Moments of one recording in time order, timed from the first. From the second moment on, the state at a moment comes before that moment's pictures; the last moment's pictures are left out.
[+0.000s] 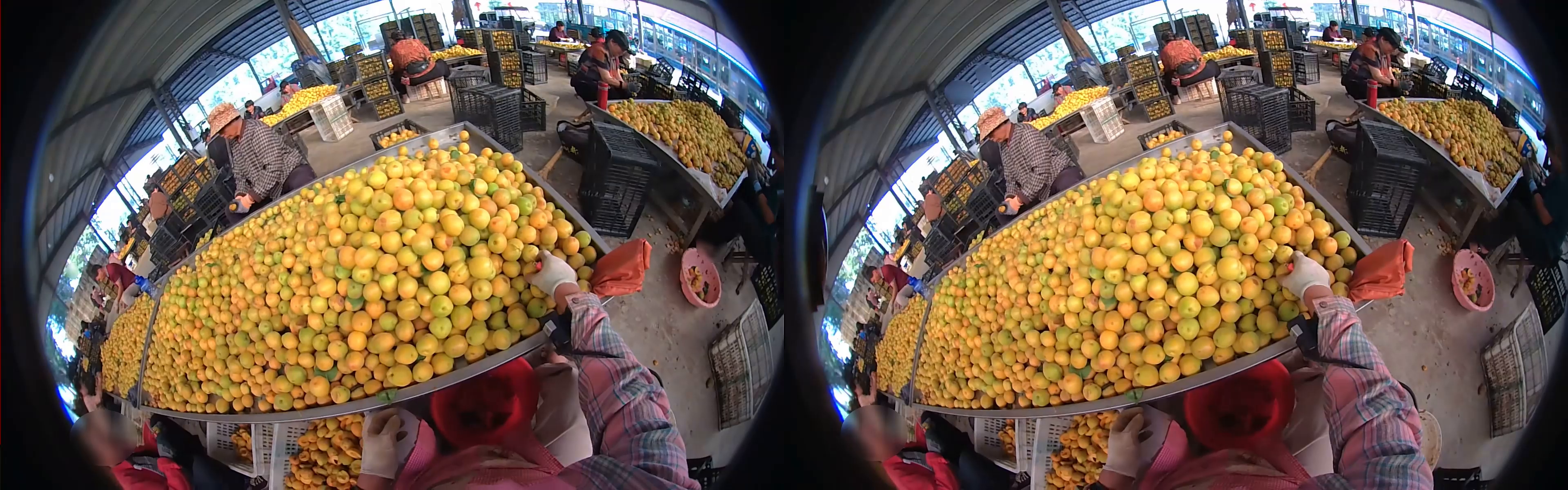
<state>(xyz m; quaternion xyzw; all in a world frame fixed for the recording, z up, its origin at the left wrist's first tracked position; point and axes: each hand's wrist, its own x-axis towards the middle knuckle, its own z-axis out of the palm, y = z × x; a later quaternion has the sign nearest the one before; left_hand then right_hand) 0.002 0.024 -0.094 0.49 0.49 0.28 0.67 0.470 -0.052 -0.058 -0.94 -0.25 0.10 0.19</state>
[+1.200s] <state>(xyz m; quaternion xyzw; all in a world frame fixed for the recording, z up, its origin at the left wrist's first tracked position) 0.029 0.018 0.000 0.67 0.19 0.31 0.65 0.167 -0.090 0.022 -0.37 -0.21 0.56 0.71</state>
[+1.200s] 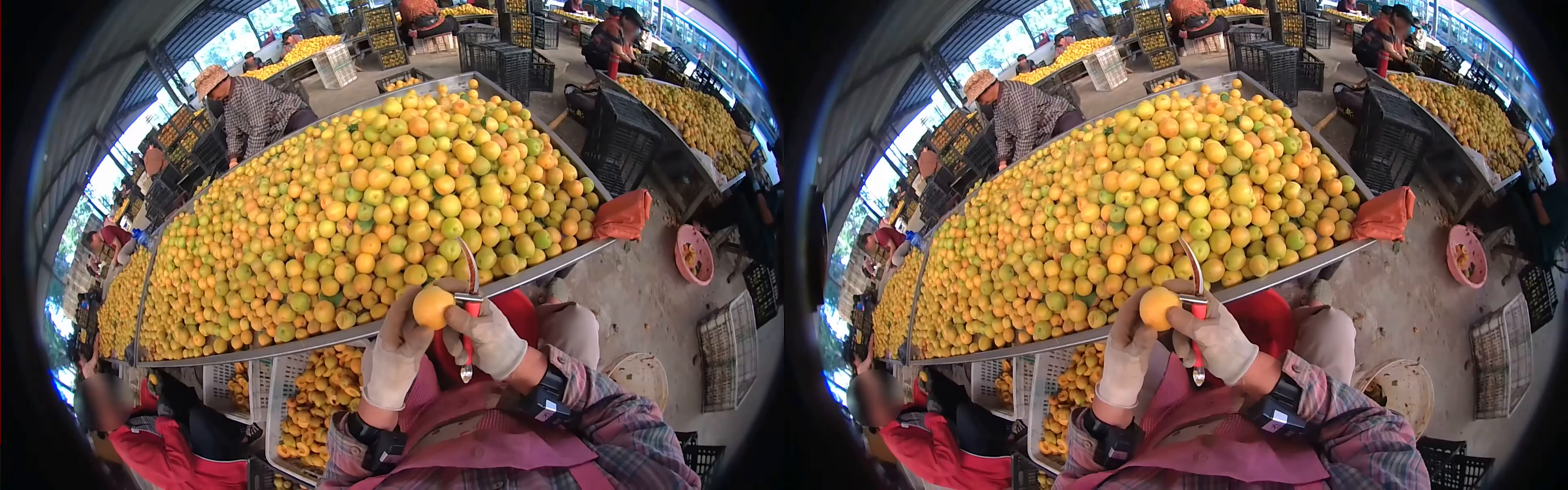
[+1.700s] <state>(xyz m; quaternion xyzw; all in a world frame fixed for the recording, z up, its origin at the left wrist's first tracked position) 0.013 0.007 0.002 0.37 0.05 0.27 0.89 0.160 -0.117 0.038 -0.43 -0.41 0.45 0.66</state>
